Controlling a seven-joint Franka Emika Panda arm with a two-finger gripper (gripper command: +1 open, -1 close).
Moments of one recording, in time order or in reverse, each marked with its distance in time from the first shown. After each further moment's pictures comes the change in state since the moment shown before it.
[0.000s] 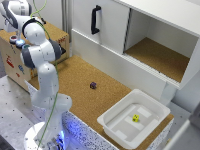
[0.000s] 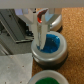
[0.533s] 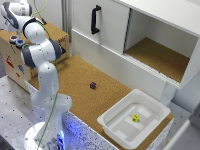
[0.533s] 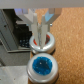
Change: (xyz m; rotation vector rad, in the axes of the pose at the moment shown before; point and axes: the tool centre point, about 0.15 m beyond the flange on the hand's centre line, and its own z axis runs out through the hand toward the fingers) arm 0.011 0.002 -0.063 -0.099 0.094 -0.016
